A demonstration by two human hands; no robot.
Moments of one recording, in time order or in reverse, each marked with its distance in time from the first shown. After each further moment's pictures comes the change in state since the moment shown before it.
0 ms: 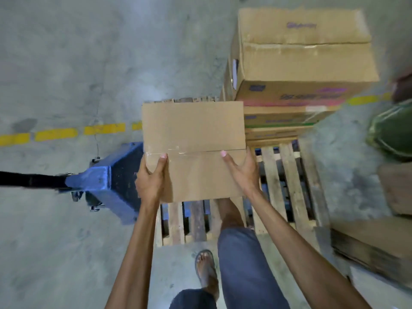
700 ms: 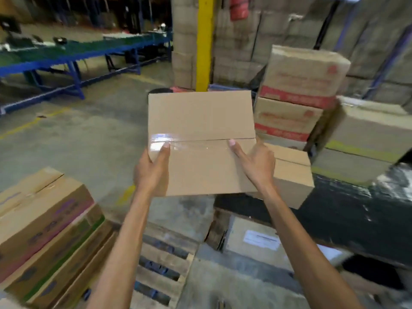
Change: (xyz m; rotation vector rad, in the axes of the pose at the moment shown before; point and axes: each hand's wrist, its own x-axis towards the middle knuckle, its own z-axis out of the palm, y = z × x) left_hand -0.647 0.226 0.224 0.099 -0.977 0.965; right_hand -0.458 0.061 -0.632 -0.171 1.290 0.138
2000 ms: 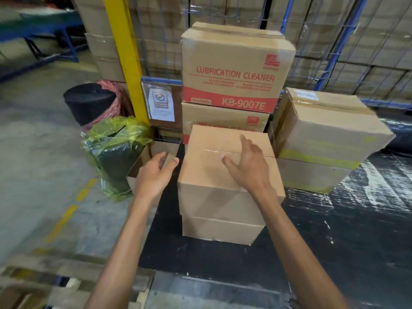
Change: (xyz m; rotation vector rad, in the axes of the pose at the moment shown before) left_hand 0.111 0.101 0.412 0.398 -0.394 0.085; right_hand 0.270 0.257 -0.089 -0.423 -0.087 0.133
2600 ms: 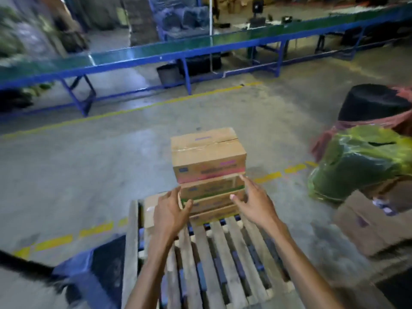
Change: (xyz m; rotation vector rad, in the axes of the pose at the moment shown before) left_hand -0.454 -0.424 -0.356 0.210 0.692 -0.750; right_hand -0.435 -0.468 0.221 0.365 -0.898 -0.970
